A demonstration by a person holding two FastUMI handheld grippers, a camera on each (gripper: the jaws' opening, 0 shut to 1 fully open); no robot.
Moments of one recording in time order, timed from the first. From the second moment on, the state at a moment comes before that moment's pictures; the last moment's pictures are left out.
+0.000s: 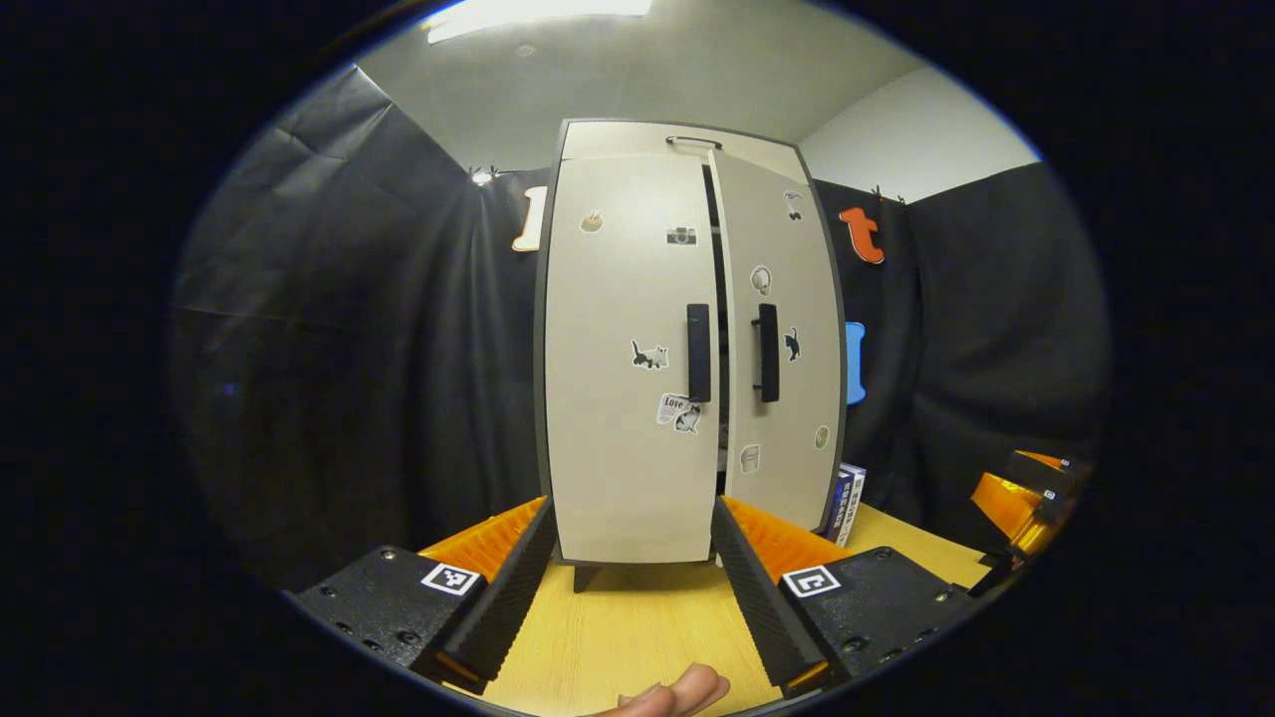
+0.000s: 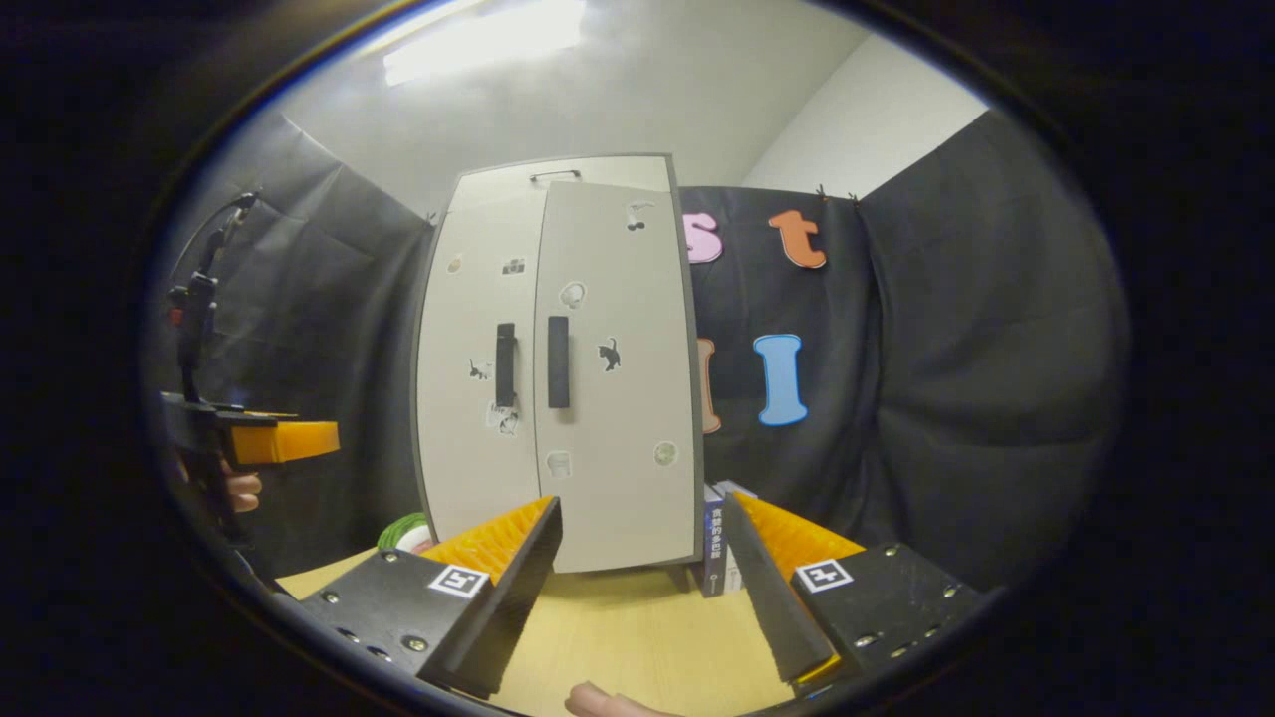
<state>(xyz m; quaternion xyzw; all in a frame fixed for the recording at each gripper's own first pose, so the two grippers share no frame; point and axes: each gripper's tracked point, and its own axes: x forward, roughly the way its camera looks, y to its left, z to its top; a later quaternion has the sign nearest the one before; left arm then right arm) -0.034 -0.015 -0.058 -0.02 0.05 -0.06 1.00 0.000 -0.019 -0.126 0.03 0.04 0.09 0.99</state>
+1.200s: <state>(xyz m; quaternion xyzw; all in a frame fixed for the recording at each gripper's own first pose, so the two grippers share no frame) -0.050 -0.068 -0.042 -0.03 0.03 -0.08 1.00 -0.022 -0.041 -0.082 0.07 0.01 0.09 0.99</state>
